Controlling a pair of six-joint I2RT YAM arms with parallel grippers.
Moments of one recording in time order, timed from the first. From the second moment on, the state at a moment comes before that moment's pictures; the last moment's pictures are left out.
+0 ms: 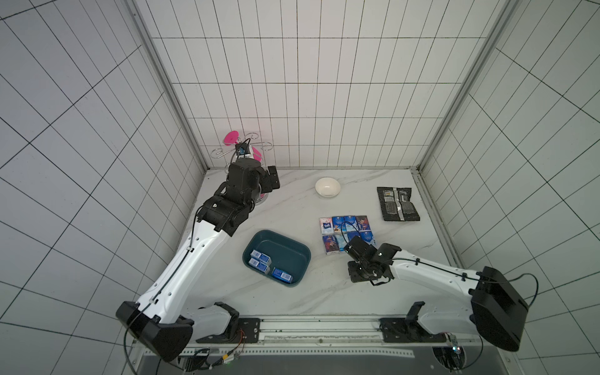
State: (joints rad) left arm -0.46 1.26 1.47 -0.62 -0.39 -0.37; right arm 0.96 1.29 0.71 -0.75 0.08 0.69
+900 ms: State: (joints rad) left arm -0.47 1.29 1.47 -0.62 -0.39 -0.38; right arm 0.86 1.20 0.61 -0.74 0.11 0.77
